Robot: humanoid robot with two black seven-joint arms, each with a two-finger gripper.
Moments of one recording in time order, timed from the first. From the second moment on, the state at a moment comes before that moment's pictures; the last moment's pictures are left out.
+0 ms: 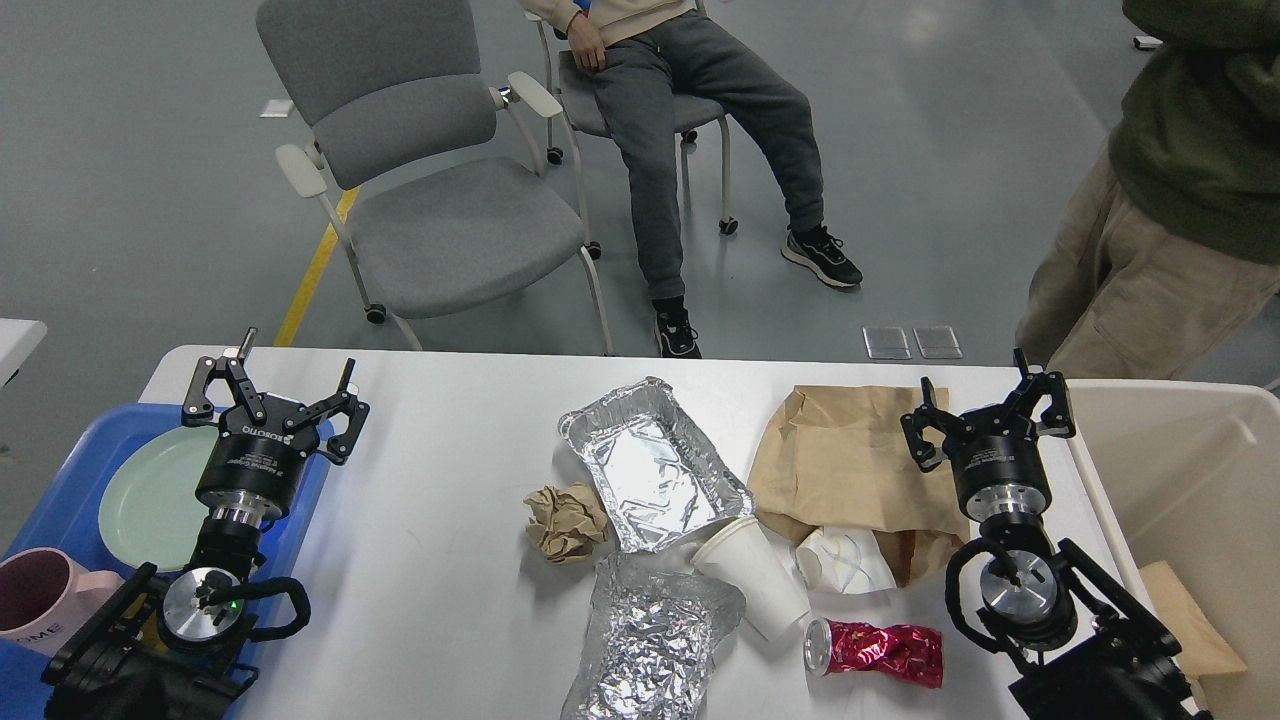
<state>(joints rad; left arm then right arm) -0.34 0.16 -1.32 -0.69 0.04 -0.63 -0.20 0.30 -0.11 1.20 0.82 -0.13 0.19 0.43</state>
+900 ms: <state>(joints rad) -0.34 0.16 -1.32 -0.69 0.04 -0.63 -0.20 0.30 -0.11 1.19 0.83 -0.13 0.19 0.44</state>
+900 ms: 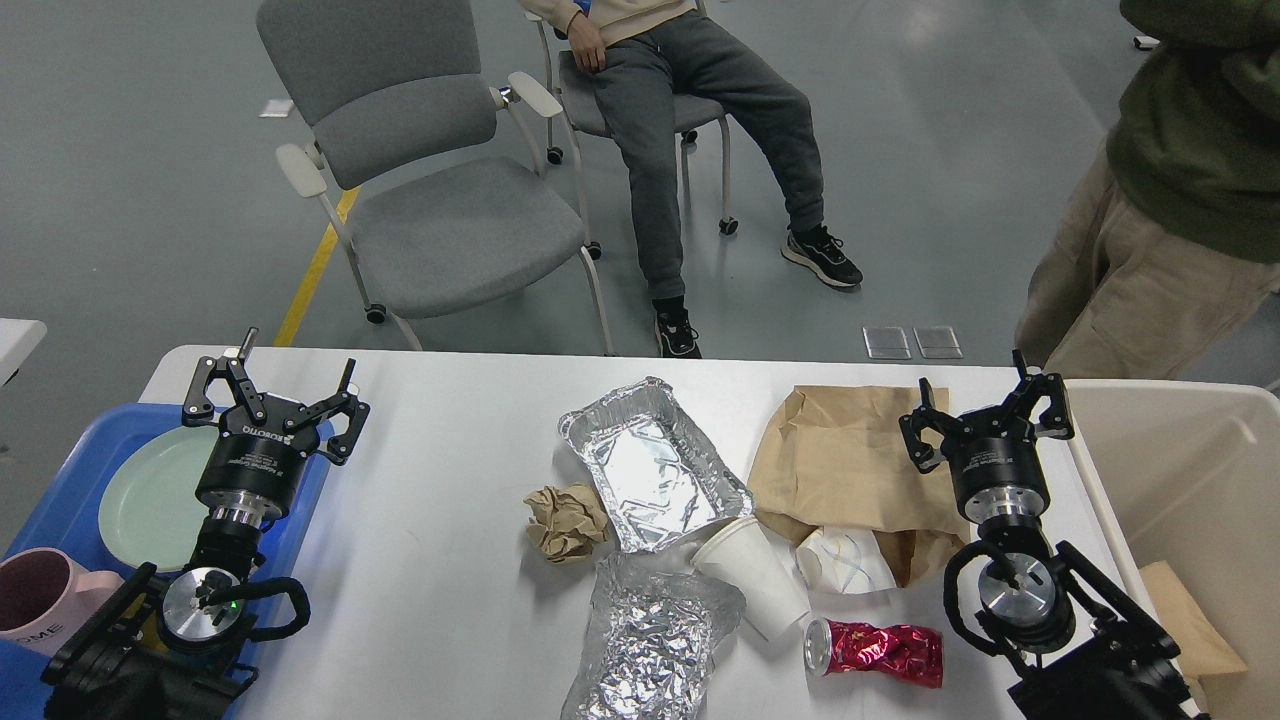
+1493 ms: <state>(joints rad) -0.34 0.16 -1.32 -0.69 0.04 -0.63 -0.20 0.33 -0.12 1.19 0.82 -0.08 0.28 0.41</state>
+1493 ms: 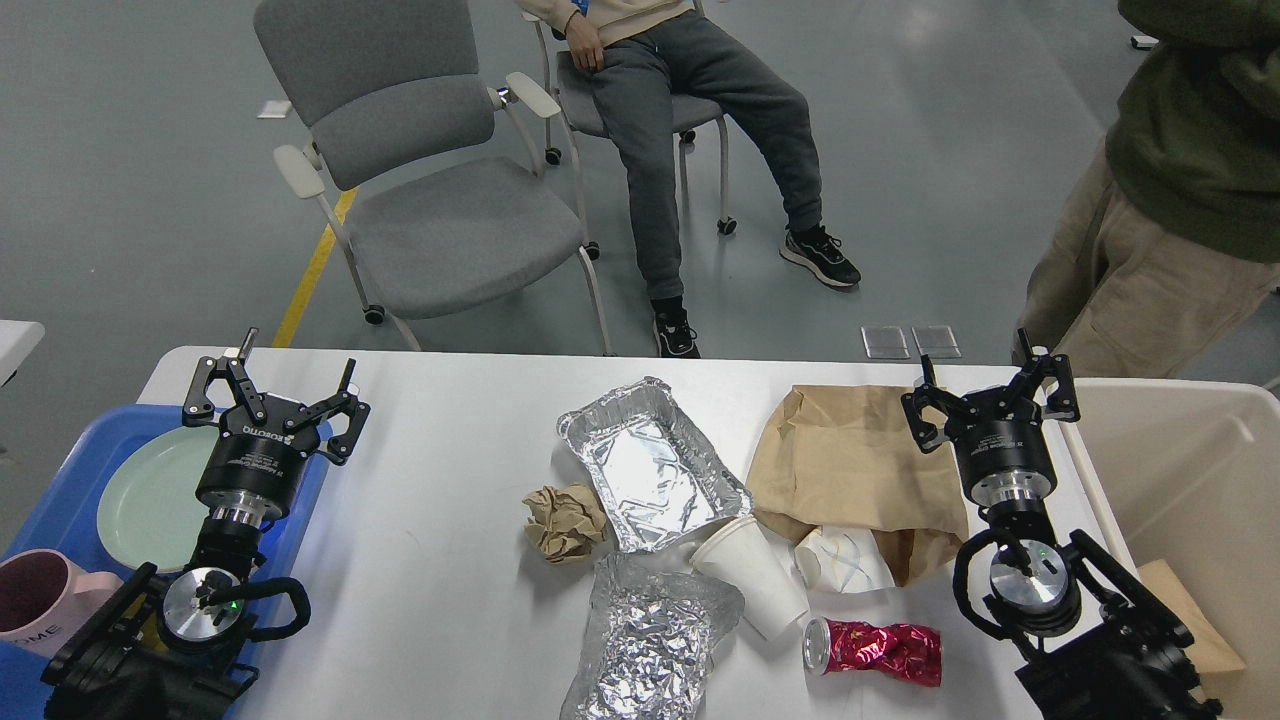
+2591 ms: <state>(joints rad) -0.34 0.16 -1.32 -0.69 0.04 -0.63 -0.20 0.34 -0.14 1.05 0.77 -0.08 0.28 0.41</state>
